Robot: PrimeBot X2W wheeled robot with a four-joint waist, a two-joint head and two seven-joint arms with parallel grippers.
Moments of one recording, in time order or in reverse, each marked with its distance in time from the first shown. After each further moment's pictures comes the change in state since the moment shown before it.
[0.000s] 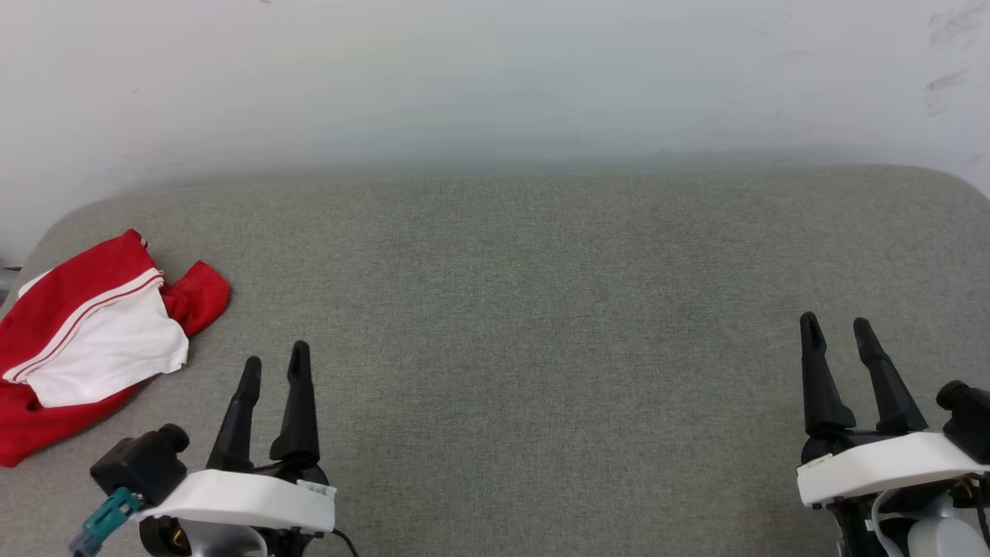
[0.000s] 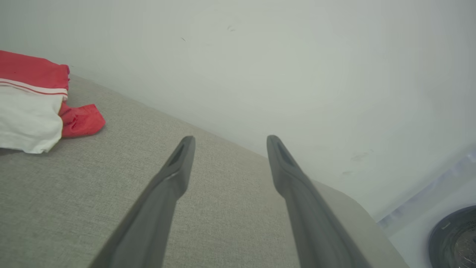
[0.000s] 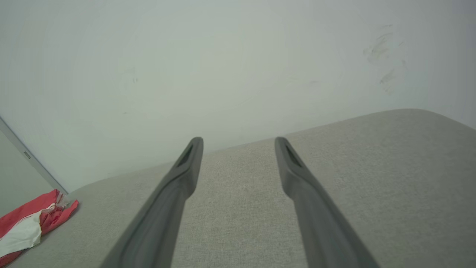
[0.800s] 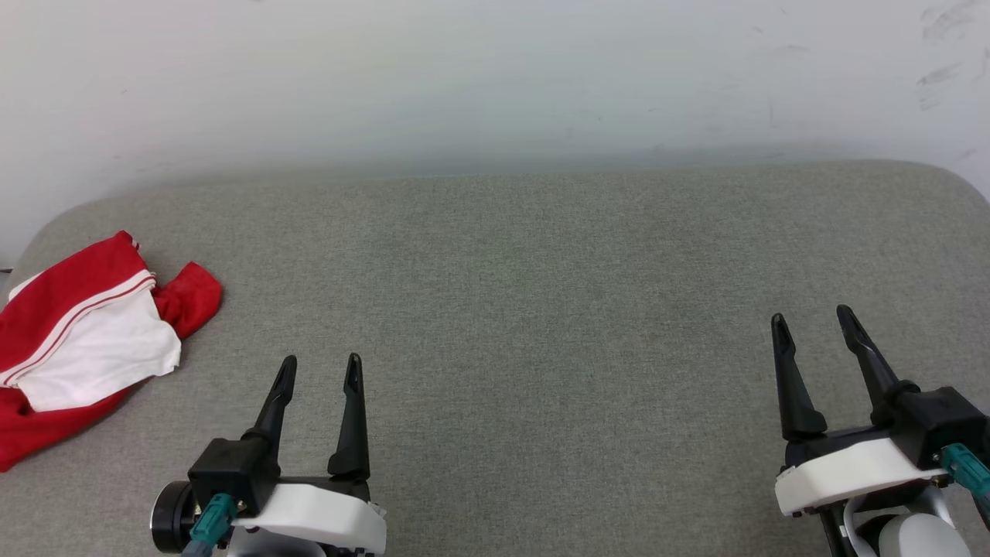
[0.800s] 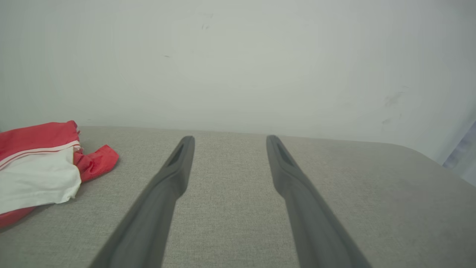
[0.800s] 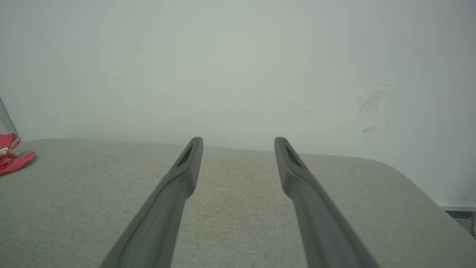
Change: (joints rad) left arm 0.007 0.097 -0.209 -0.030 0.315 0.191 -0.060; right arm 0.000 0.000 0.030 -0.023 -0.347 0.000 -0.061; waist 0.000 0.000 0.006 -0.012
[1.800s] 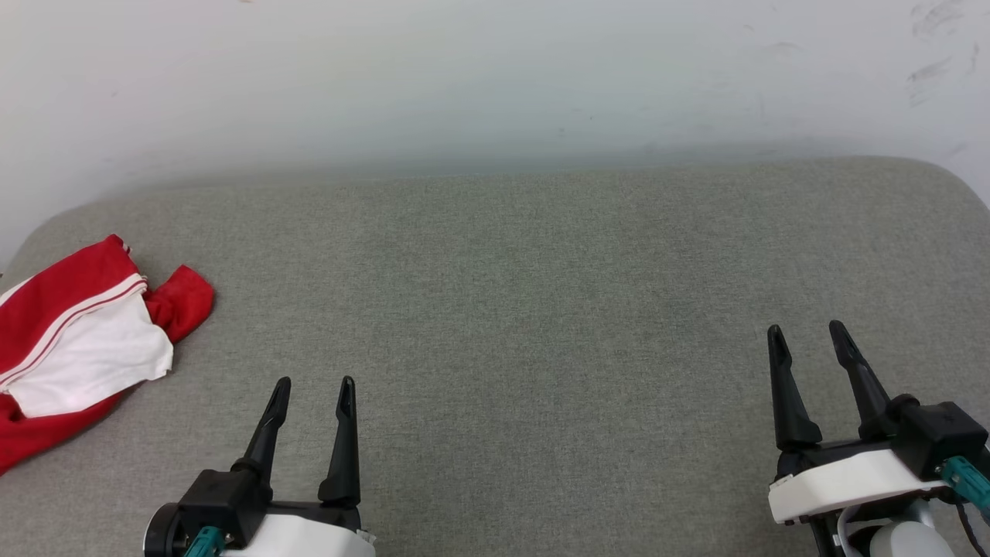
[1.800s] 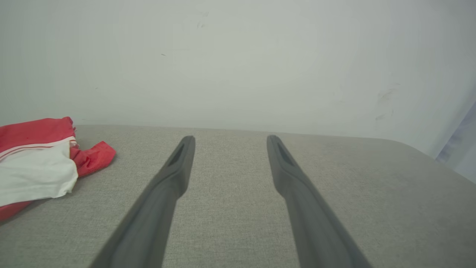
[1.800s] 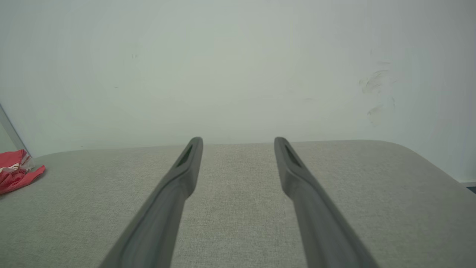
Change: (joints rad) left arm 0.058 -0.088 0.113 0.025 0.106 -0.149 -0.062; right arm 0.001 -0.001 0.014 0.071 0.086 0.000 -0.061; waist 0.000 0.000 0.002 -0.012
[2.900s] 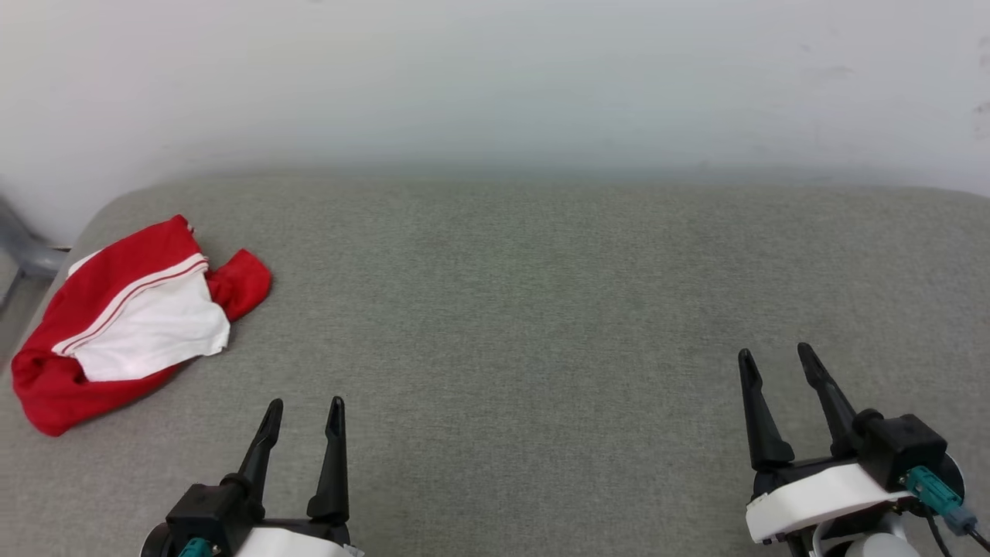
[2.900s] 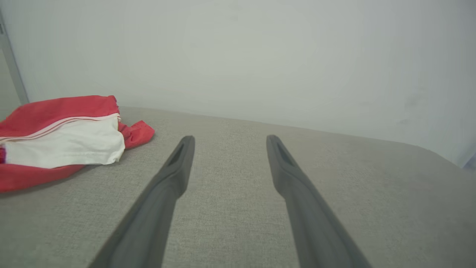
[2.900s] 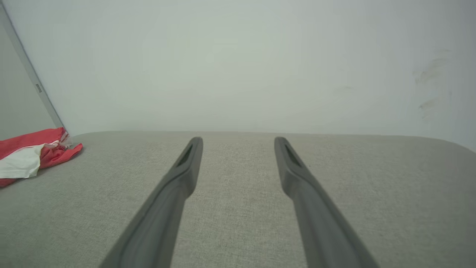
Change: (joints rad) left arm 0.015 -0.005 0.043 0.064 -0.030 -0.052 -0.017; right arm 0.006 0.000 0.046 0.071 0.003 0.000 -0.017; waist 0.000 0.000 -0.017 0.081
